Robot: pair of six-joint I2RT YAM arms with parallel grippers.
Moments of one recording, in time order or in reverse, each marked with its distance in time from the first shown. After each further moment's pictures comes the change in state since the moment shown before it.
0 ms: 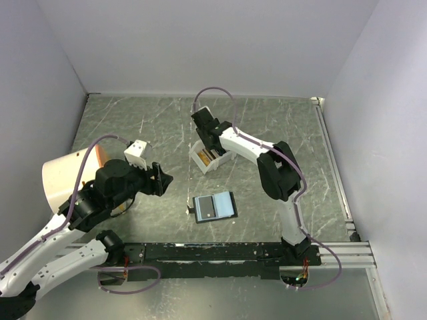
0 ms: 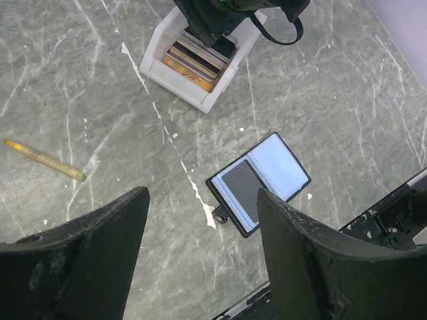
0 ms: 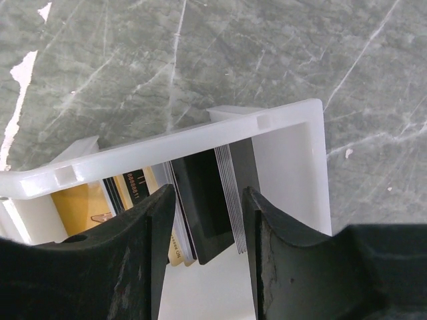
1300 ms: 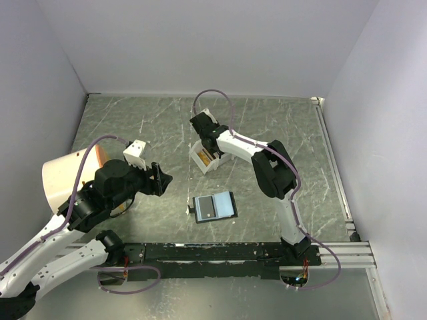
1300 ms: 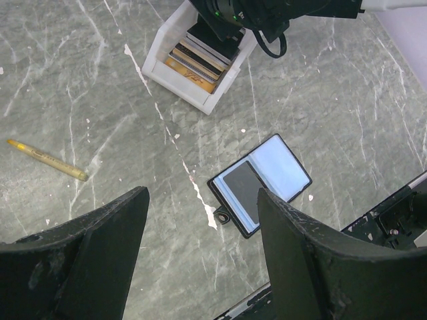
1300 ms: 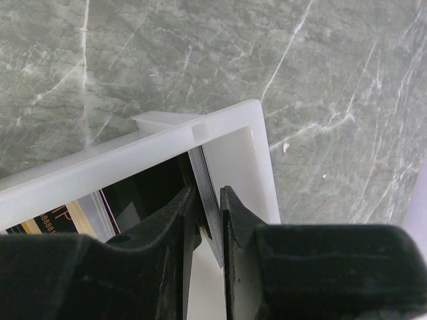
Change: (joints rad) left arm 0.000 -0.008 0.000 -0.003 -0.009 0.000; right arm 0.005 0.056 -0.015 0.051 0.247 -0.097
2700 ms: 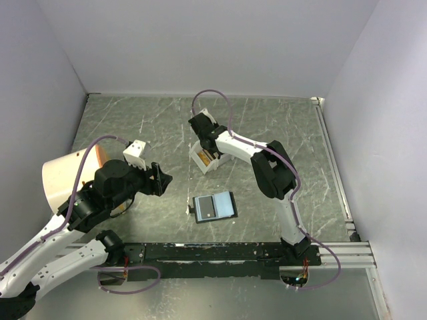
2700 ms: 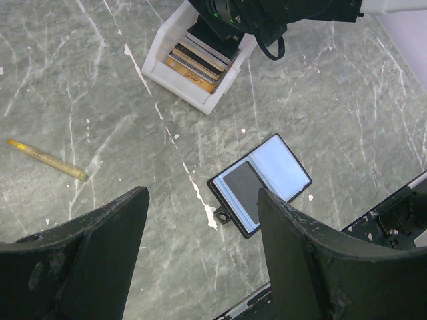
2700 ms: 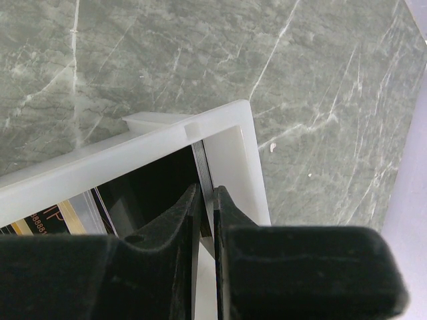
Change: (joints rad) left arm 0.000 -0.002 0.000 0.000 0.000 0.000; right arm 0.011 0.000 0.000 0.008 0.052 -0.027
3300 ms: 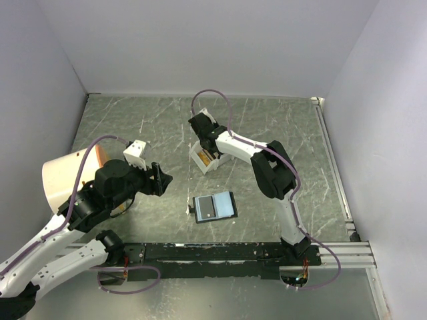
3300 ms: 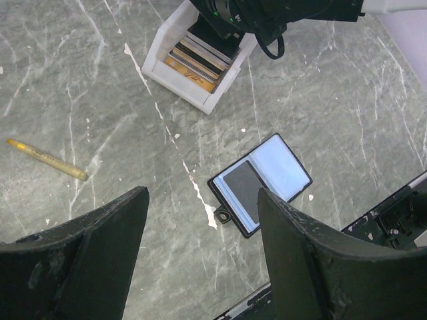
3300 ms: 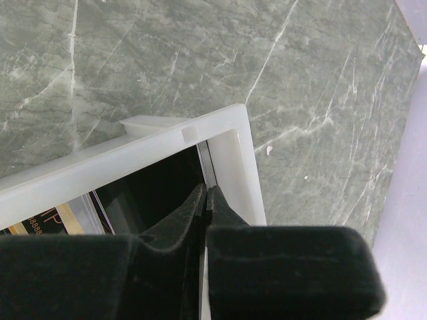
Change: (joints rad) left arm 0.000 0.003 0.000 0.000 0.000 0.000; right arm 0.001 0.000 -0.002 0.014 0.007 -0.018
